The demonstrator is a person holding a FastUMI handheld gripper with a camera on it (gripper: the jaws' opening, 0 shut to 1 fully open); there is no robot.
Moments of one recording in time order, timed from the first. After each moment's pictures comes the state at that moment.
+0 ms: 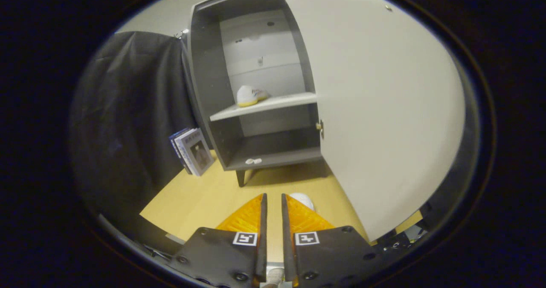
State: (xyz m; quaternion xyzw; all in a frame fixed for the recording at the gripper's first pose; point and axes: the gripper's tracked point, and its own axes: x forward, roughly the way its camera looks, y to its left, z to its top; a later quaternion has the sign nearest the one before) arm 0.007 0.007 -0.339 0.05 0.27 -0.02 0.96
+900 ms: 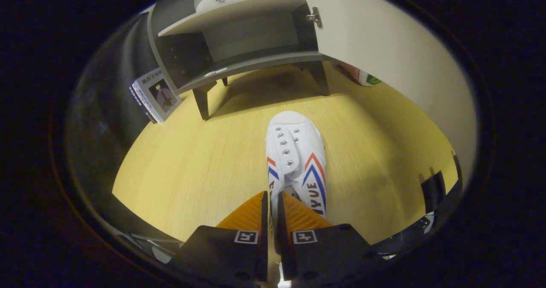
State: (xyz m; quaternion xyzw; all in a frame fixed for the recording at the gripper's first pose) arm 0.027 -0.003 -0.536 0.05 0.43 -0.06 0.90
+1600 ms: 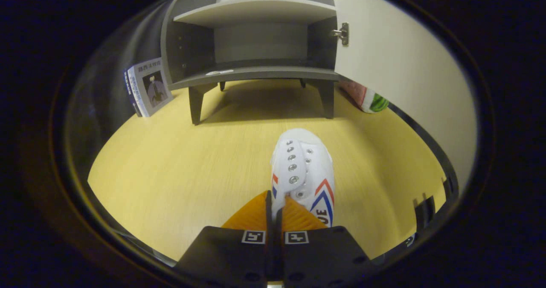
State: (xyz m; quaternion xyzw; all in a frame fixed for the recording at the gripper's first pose) arm 0.068 -0.004 -0.522 -0.03 0.36 -0.11 0.93
